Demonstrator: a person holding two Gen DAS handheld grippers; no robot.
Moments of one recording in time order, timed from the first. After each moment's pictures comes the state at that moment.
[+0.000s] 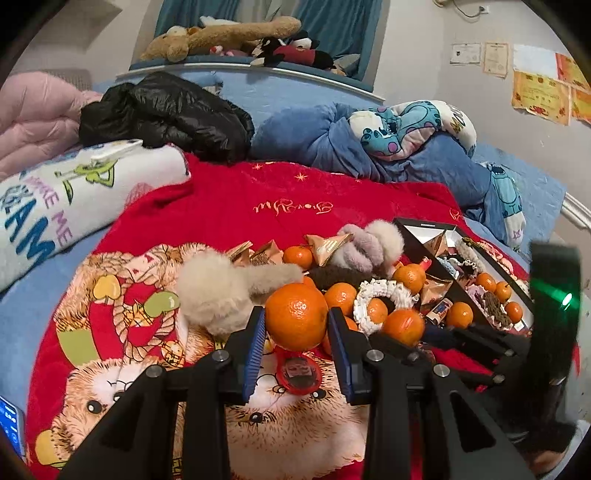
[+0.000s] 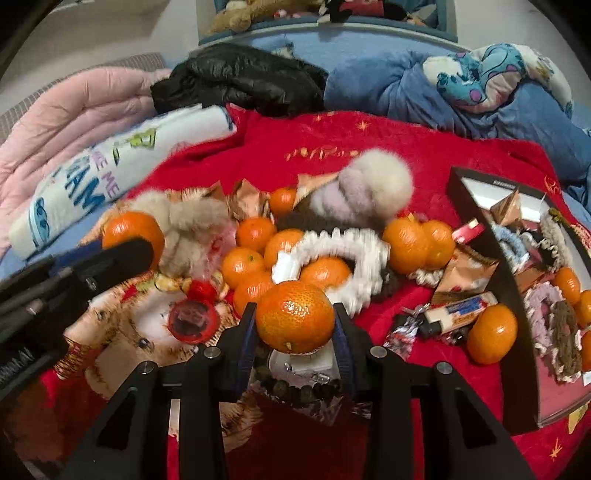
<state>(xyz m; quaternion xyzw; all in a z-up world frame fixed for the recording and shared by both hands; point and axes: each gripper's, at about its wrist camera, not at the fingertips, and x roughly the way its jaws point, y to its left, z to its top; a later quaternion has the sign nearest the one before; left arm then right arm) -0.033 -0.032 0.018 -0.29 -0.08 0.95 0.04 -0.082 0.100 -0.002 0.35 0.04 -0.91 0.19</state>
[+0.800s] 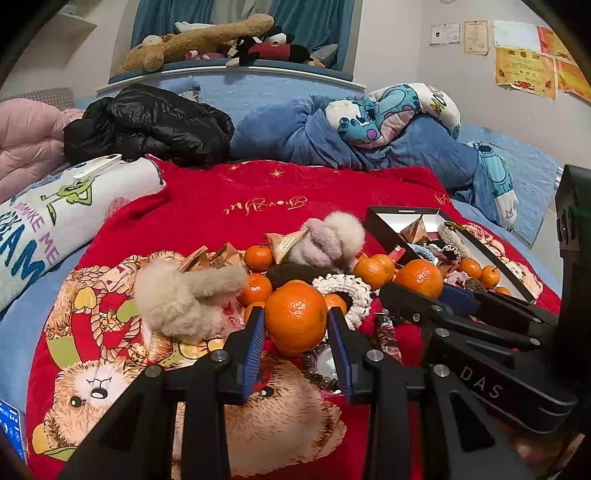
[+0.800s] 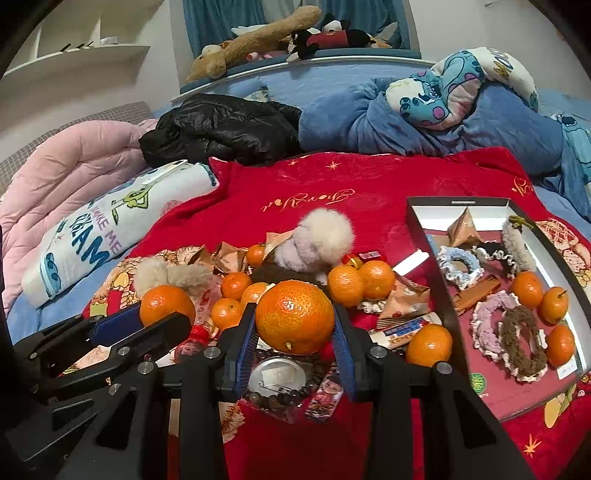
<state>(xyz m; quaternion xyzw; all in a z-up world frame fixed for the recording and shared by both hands) -0.031 0.019 0.030 -0.30 -0.05 0.95 0.06 -0.070 0.143 0.031 0.31 -0.01 -0.93 0.17</state>
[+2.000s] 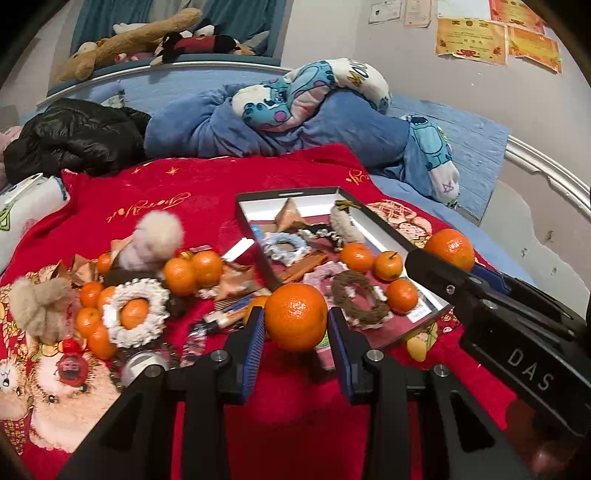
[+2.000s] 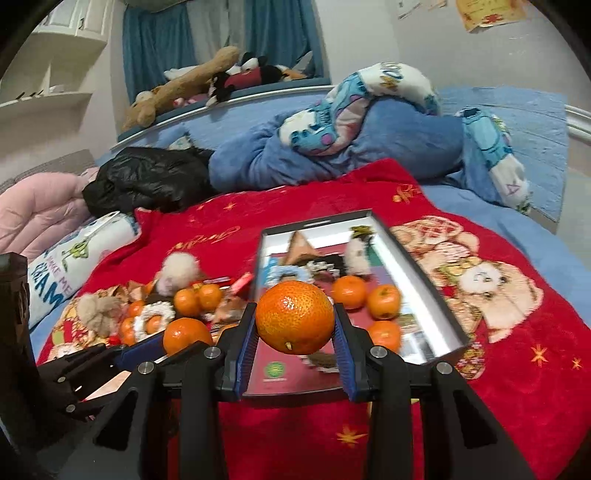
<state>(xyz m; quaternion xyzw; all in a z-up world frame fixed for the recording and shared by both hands) -0.037 0.191 0.041 -0.31 -0.03 0.94 0.16 -0.025 0.315 0.065 0.26 -0.05 -0.96 0.05</state>
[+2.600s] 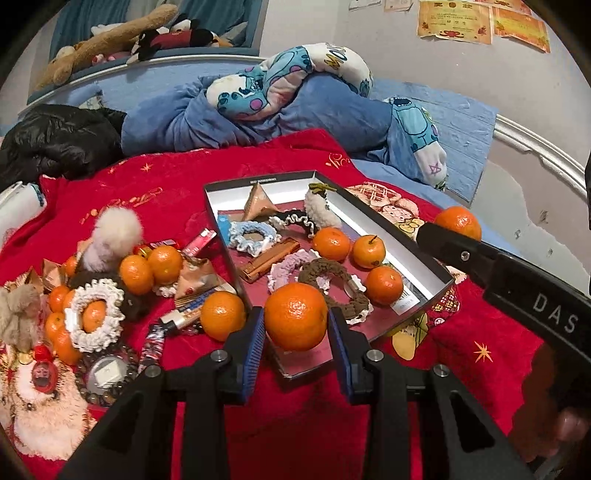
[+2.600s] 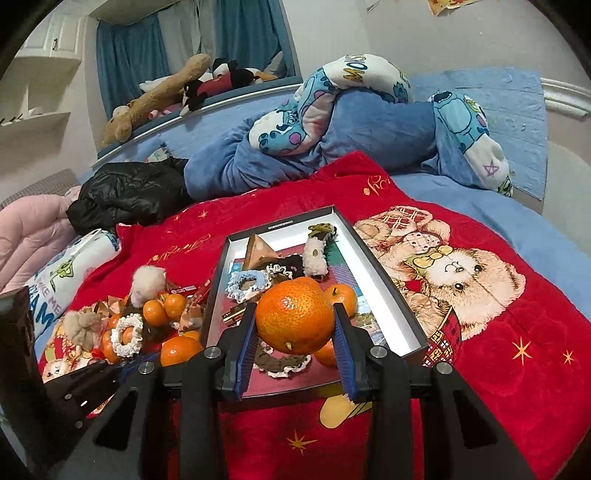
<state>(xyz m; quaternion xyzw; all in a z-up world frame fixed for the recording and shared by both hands) -0.052 0.221 0.024 -0.33 -0.01 0.92 0.18 -0.036 0.360 0.058 0.27 -0.09 -0.96 0.04</state>
